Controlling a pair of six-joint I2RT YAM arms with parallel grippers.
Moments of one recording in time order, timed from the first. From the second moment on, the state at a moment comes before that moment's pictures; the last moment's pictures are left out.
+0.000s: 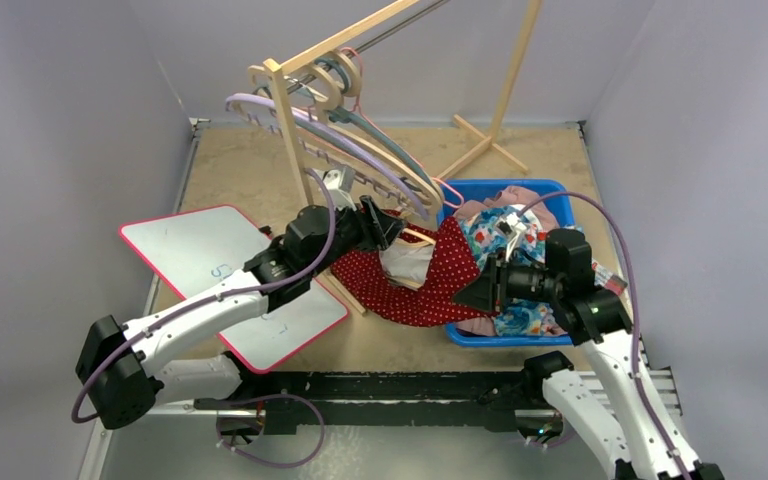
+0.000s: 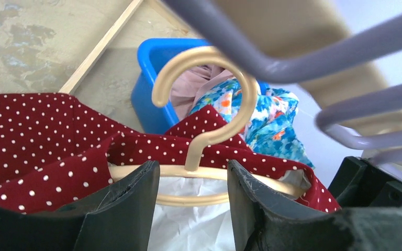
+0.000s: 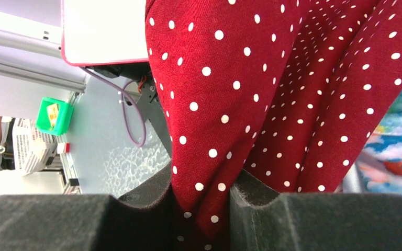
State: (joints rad) left arm -0.84 1.16 0.85 0.12 -0.13 -0.69; right arm 0.27 0.66 0.74 -0.68 -0.83 0.31
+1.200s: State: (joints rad) left arm -0.61 1.15 0.88 -0.17 -0.09 -0.57; right arm 0.27 0.71 0.84 -0.84 -0.86 0.25
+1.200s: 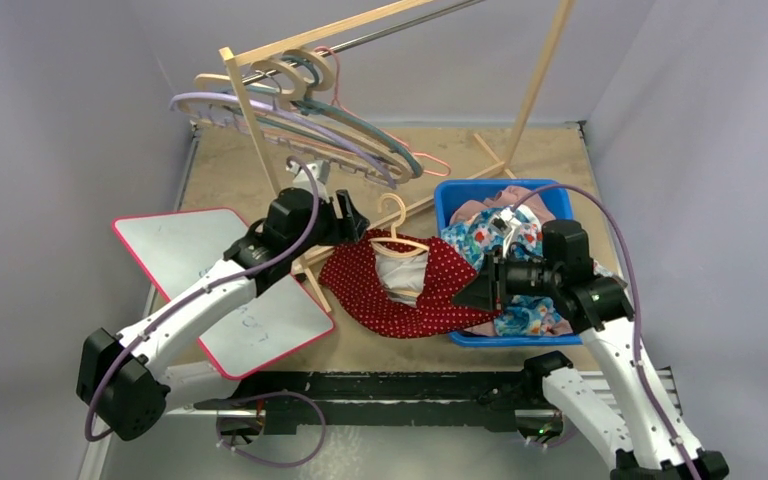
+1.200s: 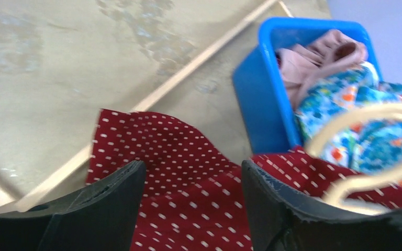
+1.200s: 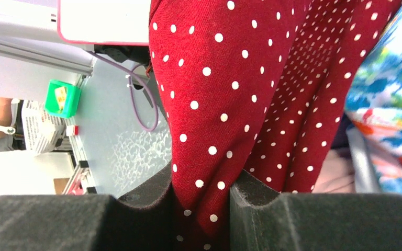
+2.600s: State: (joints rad) left arm -0.75 1.13 0.85 0.12 -0.02 -0.70; right arm 0.27 0.76 0.78 -0.61 -0.94 0.26
